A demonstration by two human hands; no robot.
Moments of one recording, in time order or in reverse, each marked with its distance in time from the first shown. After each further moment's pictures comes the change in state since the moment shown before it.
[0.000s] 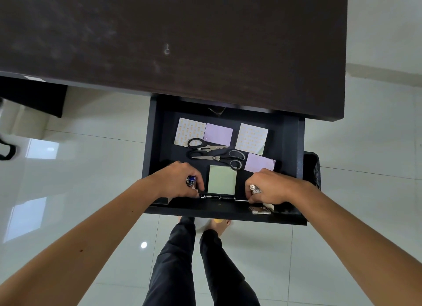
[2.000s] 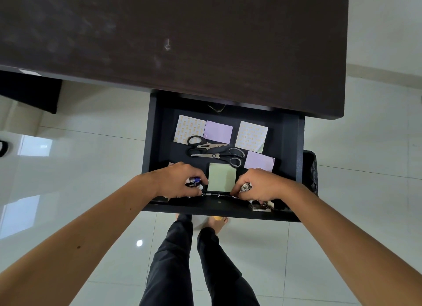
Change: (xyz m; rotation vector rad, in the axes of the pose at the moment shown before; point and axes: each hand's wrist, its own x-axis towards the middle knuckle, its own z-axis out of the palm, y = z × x) left_hand 0.001 -0.005 0.000 0.101 -0.080 0.141; right_hand 0.006 -0.021 0.004 0.330 -0.021 0.016
